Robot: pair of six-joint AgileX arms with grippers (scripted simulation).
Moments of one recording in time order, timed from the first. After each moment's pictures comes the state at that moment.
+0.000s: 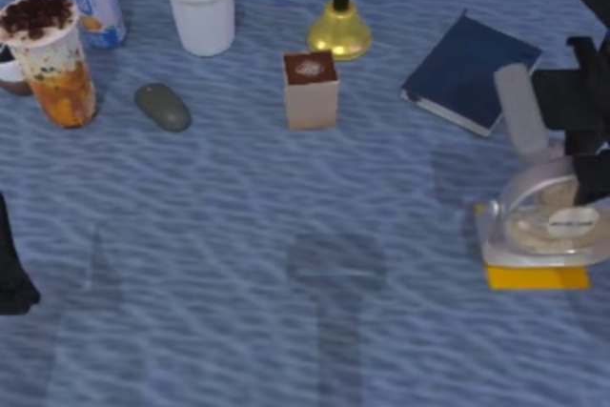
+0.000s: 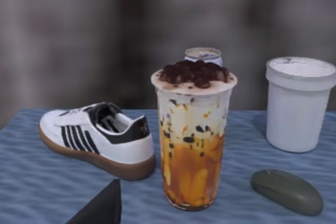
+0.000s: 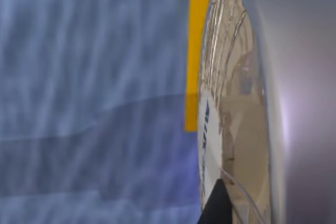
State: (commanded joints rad) left arm 0.00 0.00 0.00 0.00 0.00 0.00; right arm 0.31 1.77 1.50 -1.30 0.00 -1.26
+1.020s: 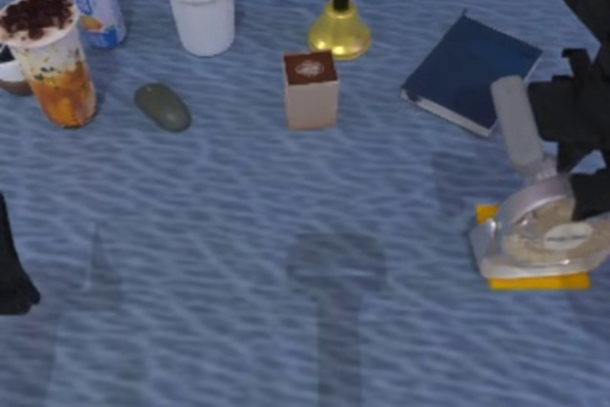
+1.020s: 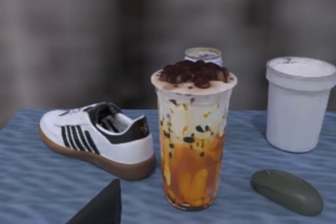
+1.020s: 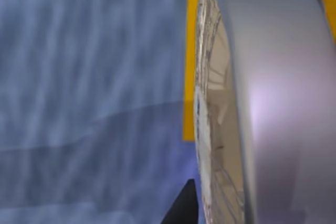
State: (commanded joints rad) left arm 0.00 0.00 0.00 0.00 0.00 0.00; right arm 0.31 1.78 1.45 -1.25 0.00 -1.26
